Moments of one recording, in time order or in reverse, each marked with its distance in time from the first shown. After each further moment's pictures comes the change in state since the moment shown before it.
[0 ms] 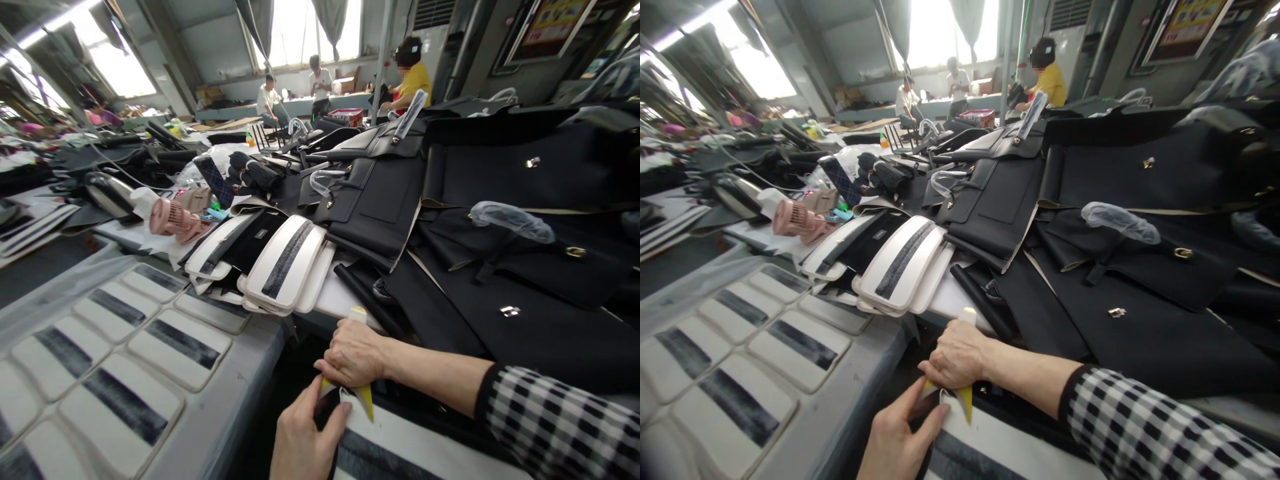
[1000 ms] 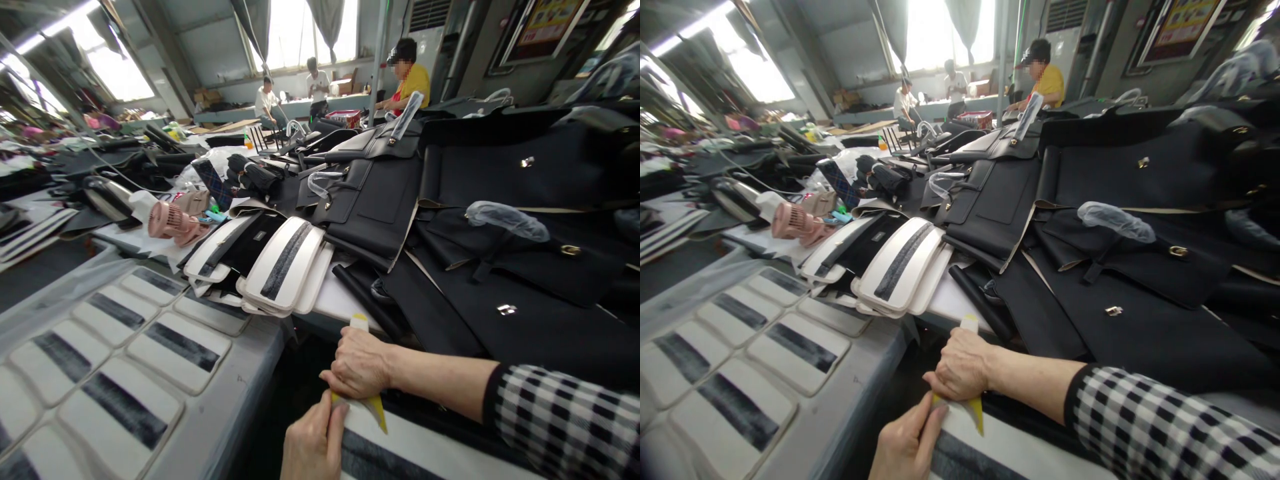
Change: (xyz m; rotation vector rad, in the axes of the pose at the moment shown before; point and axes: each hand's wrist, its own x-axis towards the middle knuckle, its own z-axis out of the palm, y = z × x) left_hand -0.011 -0.025 0.024 0.128 0.017 0.087; right_hand -0.013 -0.009 0.000 -0.002 -0.062 -0.008
